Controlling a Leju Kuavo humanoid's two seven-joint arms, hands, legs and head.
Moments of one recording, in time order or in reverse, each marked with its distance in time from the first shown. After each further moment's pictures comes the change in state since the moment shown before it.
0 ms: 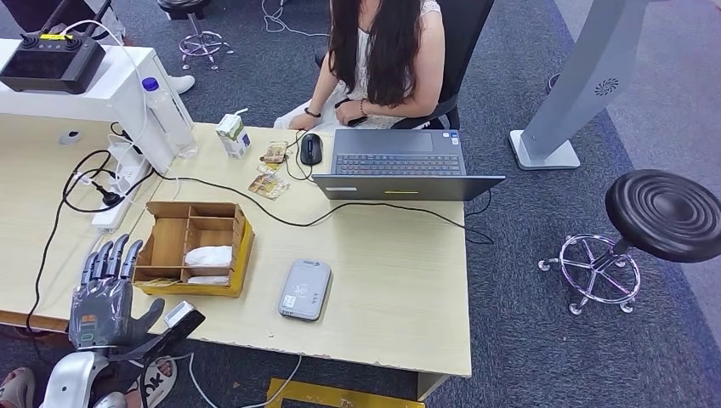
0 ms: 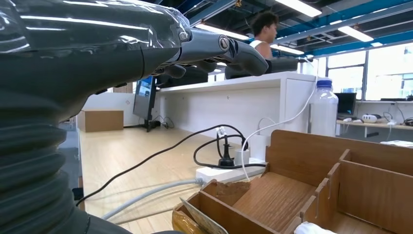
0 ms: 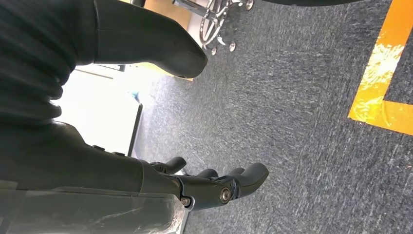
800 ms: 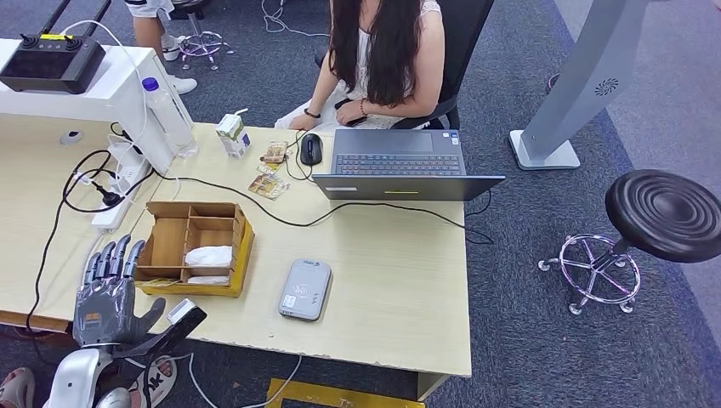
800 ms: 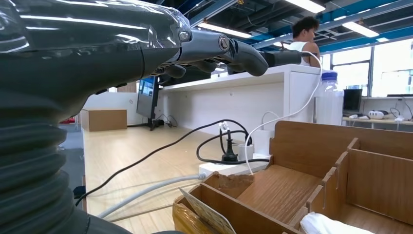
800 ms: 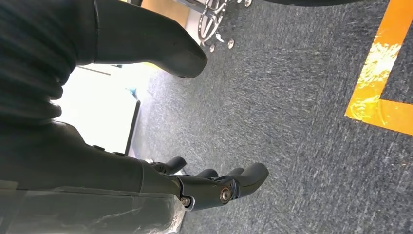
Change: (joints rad) left arm -0.029 -0.023 0.018 0.059 -0.025 0.010 -0.018; right arm 0.000 -0.001 0.012 0.000 0.002 0.000 -0.017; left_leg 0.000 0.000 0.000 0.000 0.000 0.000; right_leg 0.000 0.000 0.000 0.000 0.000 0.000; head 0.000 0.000
